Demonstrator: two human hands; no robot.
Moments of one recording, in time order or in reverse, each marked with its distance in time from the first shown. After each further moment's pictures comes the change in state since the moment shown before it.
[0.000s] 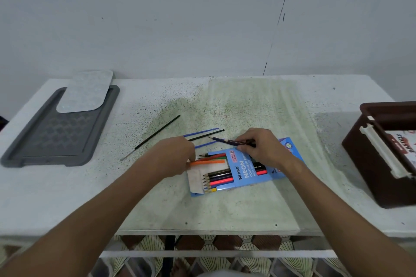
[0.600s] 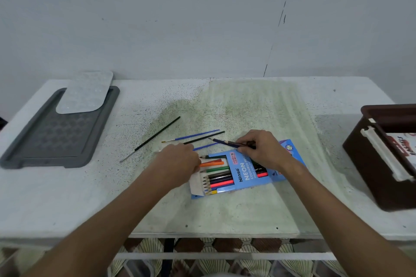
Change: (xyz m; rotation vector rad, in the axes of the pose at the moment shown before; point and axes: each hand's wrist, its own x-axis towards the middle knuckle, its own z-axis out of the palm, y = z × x) left_hand -0.004 0.018 0.010 0.101 0.080 0.008; right_hand 0.002 0.002 0.002 0.009 0.010 0.010
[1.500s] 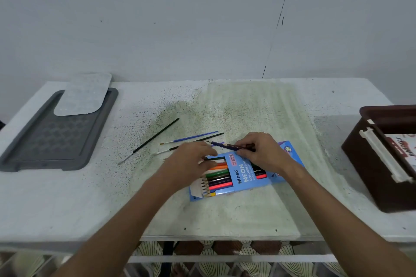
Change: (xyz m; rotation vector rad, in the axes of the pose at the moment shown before) left_hand 0.008 0.013 0.005 -0.689 0.339 -0.018; right_hand -0.003 0.000 -0.001 0.000 -0.031 0.005
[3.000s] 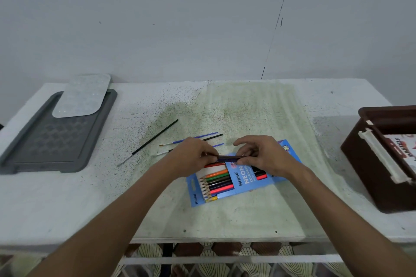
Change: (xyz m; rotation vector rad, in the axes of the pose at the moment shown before) left_hand 0.028 -0.012 -0.001 0.009 -0.191 0.022; right_hand -0.013 -0.002 -0.008 0.276 -0.094 0.042
